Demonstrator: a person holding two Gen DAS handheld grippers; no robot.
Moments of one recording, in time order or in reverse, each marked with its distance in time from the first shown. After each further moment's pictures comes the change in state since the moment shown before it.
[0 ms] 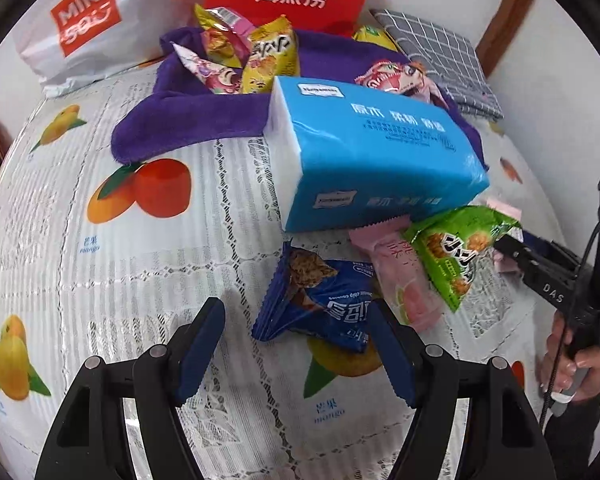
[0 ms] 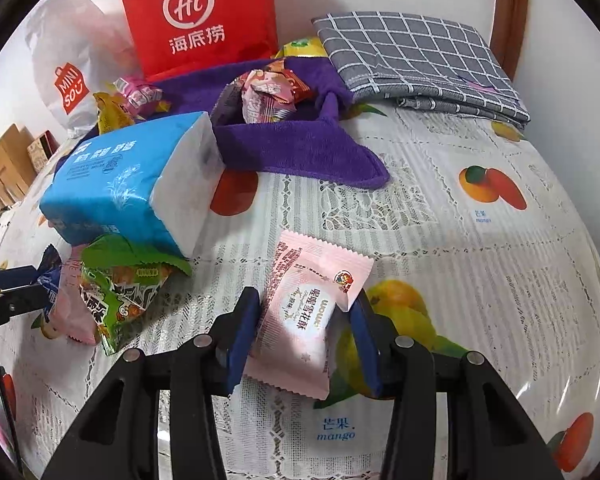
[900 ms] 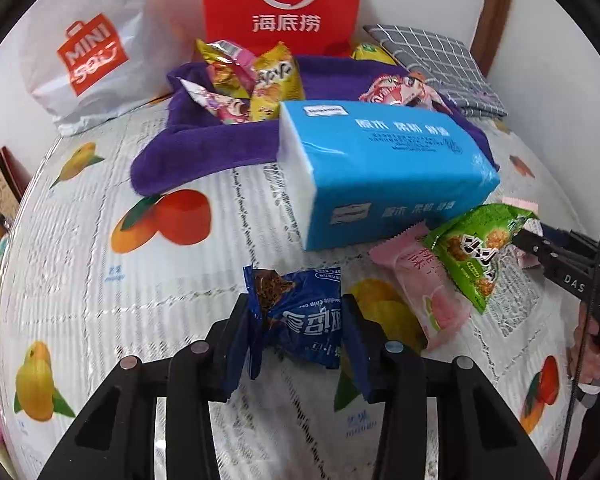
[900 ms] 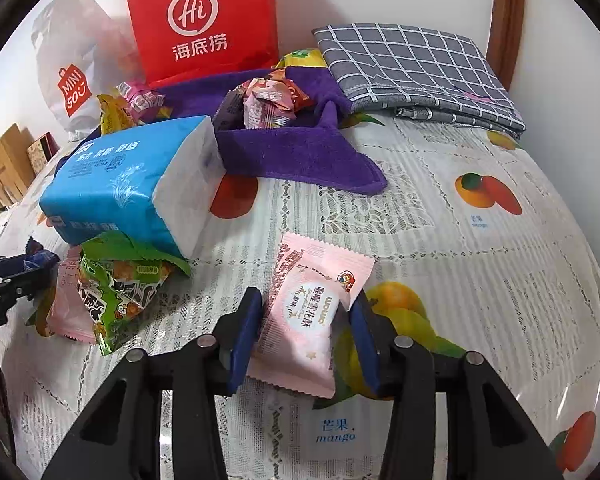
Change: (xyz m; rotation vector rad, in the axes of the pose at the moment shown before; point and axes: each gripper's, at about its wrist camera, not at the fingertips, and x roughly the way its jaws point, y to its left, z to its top) left arm -0.009 0.006 -0.008 0.062 -0.116 0.083; right arm -0.002 0.001 -0.004 -0.007 -0.037 -0.016
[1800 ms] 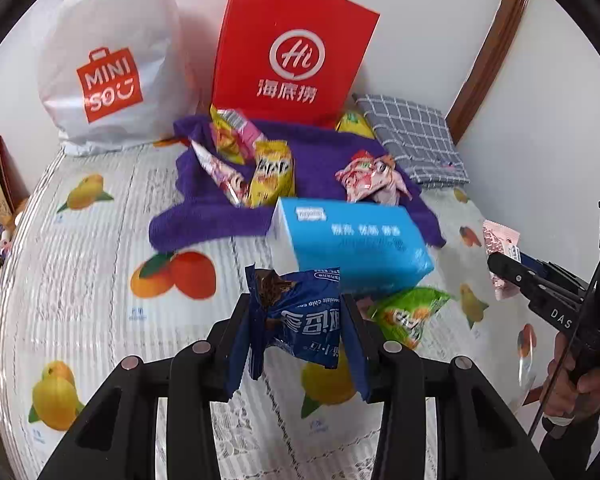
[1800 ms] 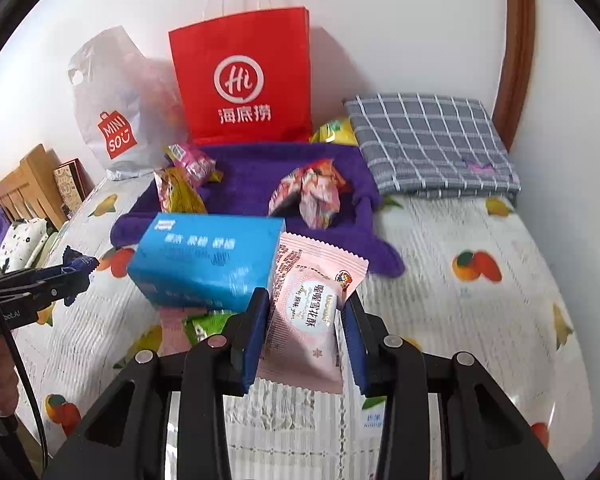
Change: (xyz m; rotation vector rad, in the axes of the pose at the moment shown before) left arm -0.061 0.020 0.040 -0.098 -0.120 -0.167; right arm -0.088 0.045 0.052 -0.034 -0.109 0.019
